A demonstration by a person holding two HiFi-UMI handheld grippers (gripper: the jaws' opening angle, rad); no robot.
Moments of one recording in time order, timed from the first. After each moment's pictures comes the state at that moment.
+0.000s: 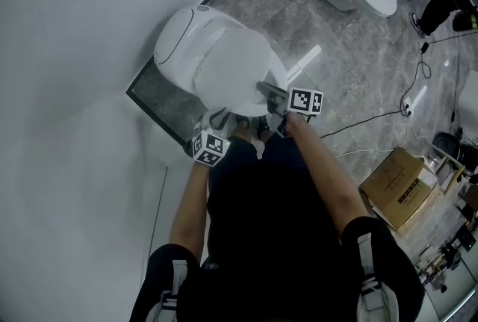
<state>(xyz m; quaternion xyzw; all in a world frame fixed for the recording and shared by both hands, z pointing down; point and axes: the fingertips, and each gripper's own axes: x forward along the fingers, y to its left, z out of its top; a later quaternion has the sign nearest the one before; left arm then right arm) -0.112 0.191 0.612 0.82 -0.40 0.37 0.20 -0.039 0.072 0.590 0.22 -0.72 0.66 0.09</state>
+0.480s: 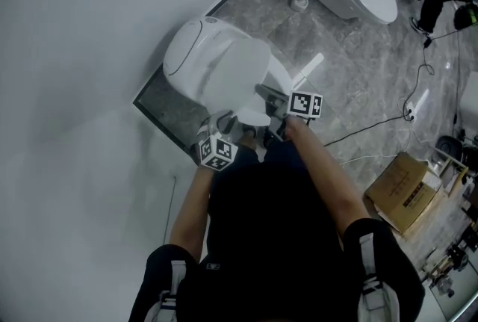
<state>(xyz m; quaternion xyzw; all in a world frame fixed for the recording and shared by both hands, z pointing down) -0.133 0.163 0.591 0.82 -0.39 0.40 0.14 -0.083 0.050 0.562 0.22 -0.72 0.65 0.06</state>
